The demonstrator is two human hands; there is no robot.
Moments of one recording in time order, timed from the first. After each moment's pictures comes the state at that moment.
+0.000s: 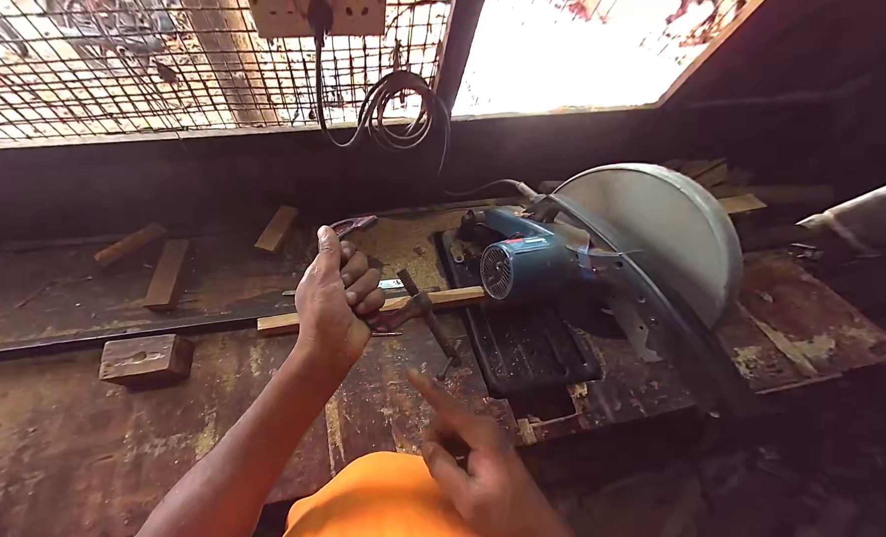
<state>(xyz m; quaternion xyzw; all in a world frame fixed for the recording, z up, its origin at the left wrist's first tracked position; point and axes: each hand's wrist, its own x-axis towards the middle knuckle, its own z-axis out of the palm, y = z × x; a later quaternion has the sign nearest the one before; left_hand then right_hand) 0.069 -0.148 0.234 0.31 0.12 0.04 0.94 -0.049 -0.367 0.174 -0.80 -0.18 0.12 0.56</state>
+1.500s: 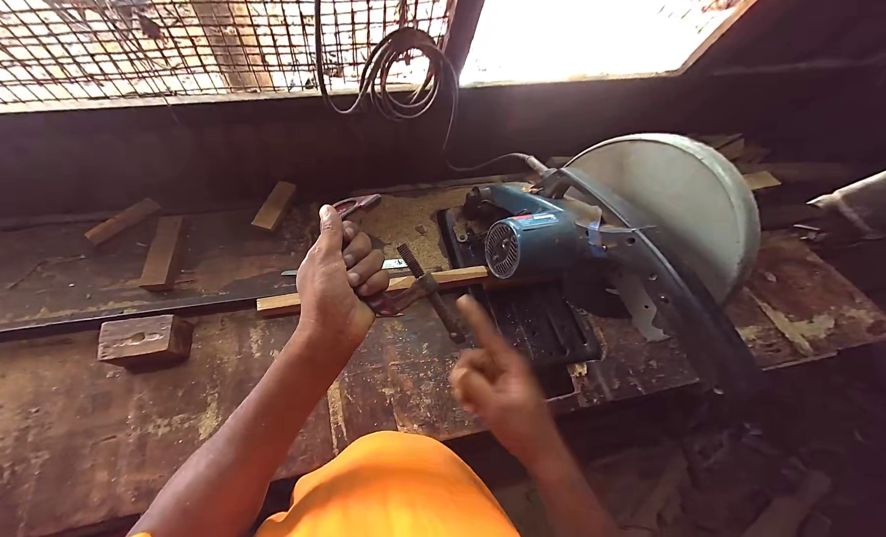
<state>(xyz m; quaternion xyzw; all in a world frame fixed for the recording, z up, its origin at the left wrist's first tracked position) 0.062 -0.145 0.226 0.30 0.12 0.02 0.94 -0.031 -0.372 0.167 -0.76 -0.13 0.14 0.62</state>
